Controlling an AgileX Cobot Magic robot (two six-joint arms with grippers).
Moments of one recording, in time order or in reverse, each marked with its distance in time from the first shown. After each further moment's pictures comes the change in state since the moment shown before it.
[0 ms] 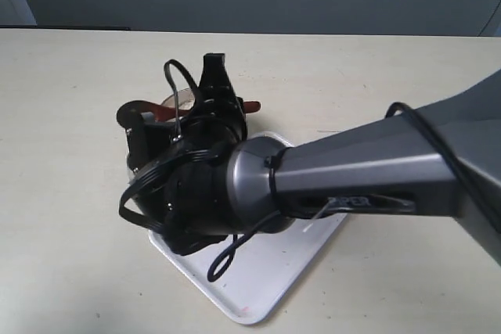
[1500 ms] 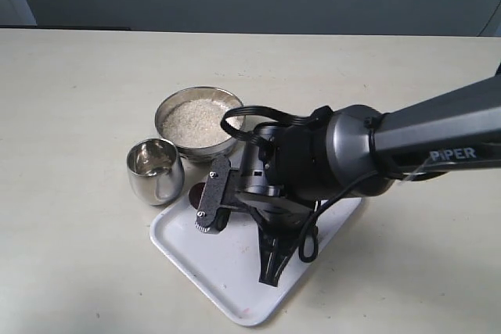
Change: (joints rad) left arm 0.000 0.000 0.000 0.000 0.000 0.000; right arm -0.169 -0.120 0.242 0.862 -0.307 -0.455
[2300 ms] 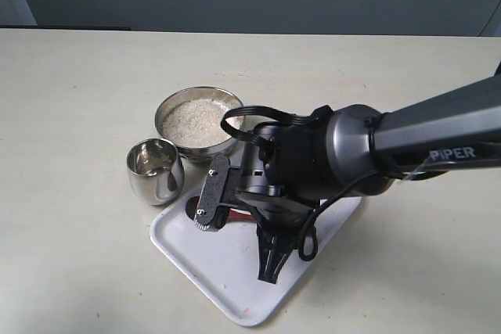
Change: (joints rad) left arm 0.000 0.000 0.000 0.000 0.000 0.000; right arm 0.000 0.002 0.000 -0.012 -0.024 0.012
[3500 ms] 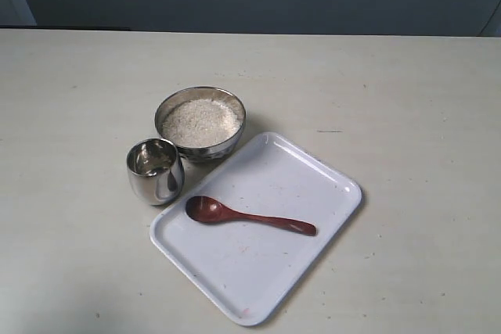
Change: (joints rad) left arm 0.000 0.000 0.000 0.000 0.000 0.000; right arm -0.180 -1.286 0.378 -0.026 0.387 0.499
